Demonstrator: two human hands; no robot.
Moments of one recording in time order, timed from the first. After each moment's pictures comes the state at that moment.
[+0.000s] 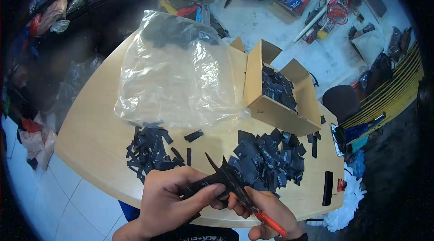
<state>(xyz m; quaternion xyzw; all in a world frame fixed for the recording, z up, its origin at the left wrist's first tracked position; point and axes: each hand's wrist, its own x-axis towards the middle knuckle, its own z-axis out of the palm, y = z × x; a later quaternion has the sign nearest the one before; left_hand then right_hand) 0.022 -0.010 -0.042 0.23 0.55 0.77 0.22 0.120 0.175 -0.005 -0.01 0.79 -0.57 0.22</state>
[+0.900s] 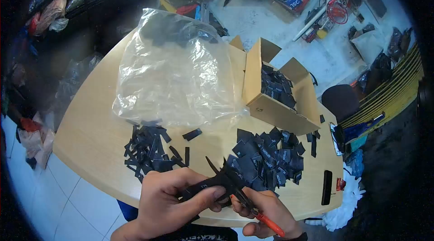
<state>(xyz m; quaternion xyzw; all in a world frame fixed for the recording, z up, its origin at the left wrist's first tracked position) 0.028 -0.010 -0.029 0.18 0.58 0.76 0.22 0.124 0.167 -0.010 0.03 0.81 -0.57 0.13</state>
